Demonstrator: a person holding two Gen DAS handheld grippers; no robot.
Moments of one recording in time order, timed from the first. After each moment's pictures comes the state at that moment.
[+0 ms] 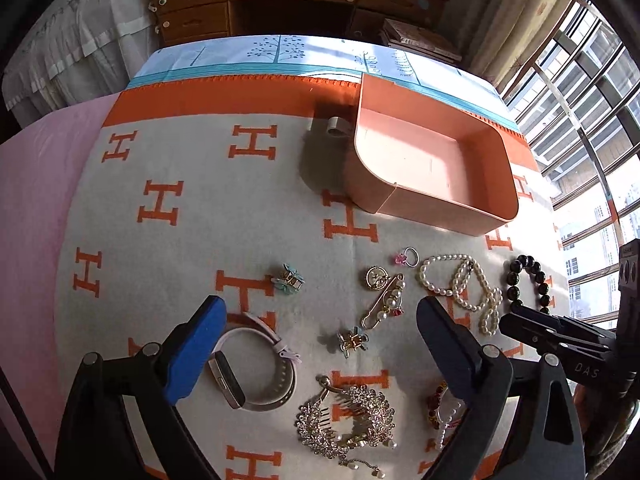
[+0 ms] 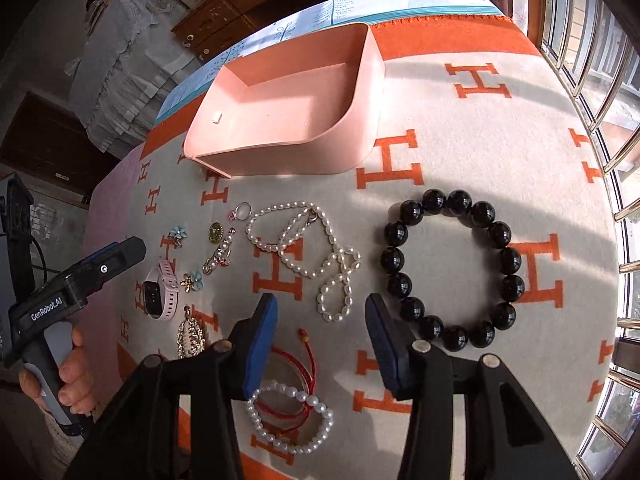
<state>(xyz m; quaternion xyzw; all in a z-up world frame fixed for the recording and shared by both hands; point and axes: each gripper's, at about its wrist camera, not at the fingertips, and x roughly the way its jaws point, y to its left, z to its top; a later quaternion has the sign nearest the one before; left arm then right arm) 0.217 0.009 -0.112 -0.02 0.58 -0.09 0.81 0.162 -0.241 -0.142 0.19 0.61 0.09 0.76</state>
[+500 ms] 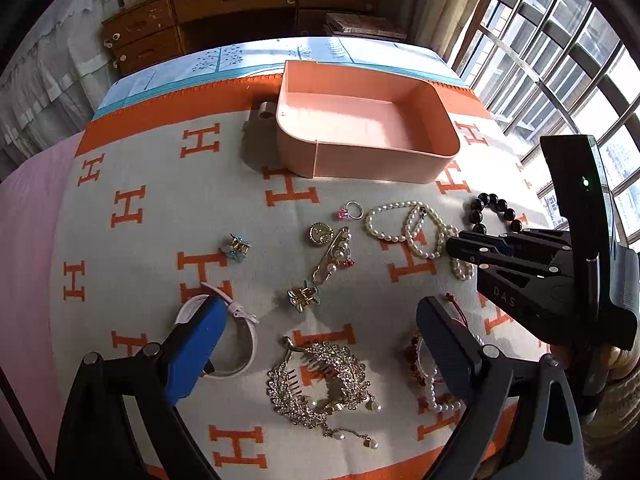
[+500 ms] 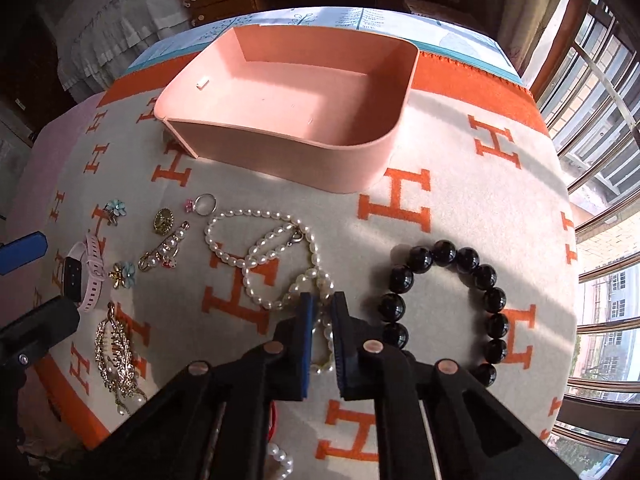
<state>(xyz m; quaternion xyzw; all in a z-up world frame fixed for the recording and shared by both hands) 0.166 -0.028 -0.106 0.05 0.56 -0.17 0.81 0.177 -0.194 -0.152 0.01 0.60 0.05 0.80</state>
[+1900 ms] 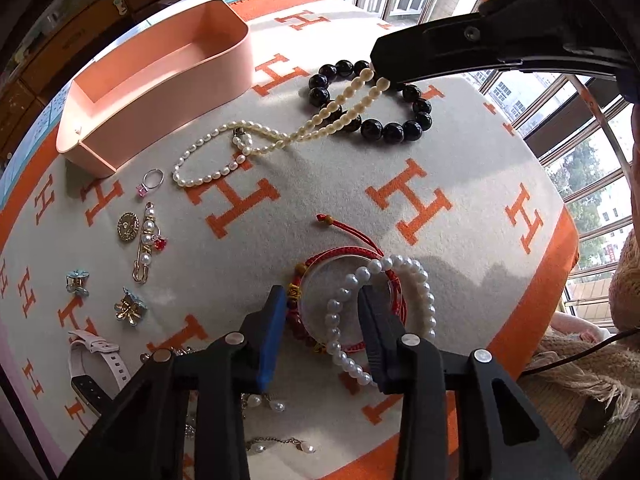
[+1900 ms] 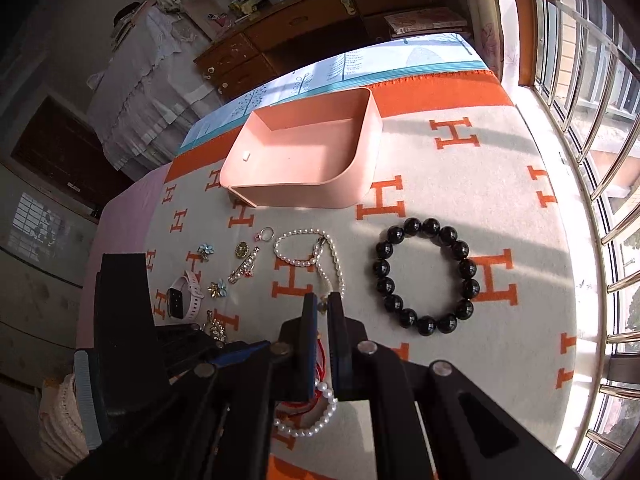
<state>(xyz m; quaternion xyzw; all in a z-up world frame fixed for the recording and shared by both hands) 0.123 -0.125 -0.151 0.21 0.58 -0.34 0.71 0.129 -0.254 -0.092 0.20 0.53 0.11 0.82</state>
